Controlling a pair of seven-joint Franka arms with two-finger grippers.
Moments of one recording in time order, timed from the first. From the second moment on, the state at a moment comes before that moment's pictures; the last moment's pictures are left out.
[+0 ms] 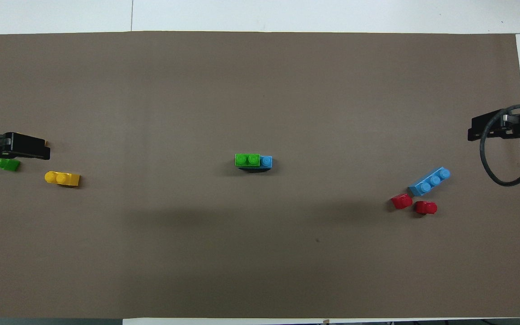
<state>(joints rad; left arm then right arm) -0.11 -0.09 0.05 -1.70 -0.04 1.61 0.00 -0.06 -0.02 0.05 -1.63 0.01 1.59 0.21</state>
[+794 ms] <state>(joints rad) -0.20 -0.10 0.01 -1.73 -0.04 1.65 -0.57 0.09 0.10 0.07 -1.75 0.34 1.83 1.36</state>
